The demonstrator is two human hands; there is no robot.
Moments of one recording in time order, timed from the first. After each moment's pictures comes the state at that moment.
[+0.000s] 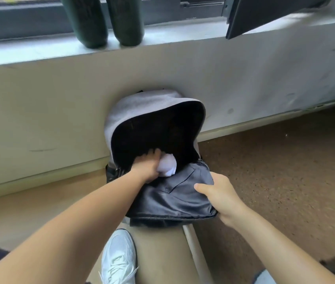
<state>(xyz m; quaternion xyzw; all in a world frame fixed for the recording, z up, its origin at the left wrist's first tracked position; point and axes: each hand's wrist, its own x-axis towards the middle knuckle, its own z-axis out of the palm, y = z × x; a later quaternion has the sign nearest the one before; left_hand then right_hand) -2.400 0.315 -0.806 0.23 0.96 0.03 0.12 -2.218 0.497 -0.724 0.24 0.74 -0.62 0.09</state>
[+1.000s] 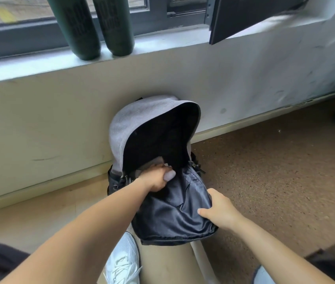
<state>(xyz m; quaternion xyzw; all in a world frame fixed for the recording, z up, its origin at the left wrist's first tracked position) -2.374 0.328 -0.800 0.32 0.91 0.05 0.25 -2.182 0.506 -0.746 0.24 0.86 -0.41 0.20</state>
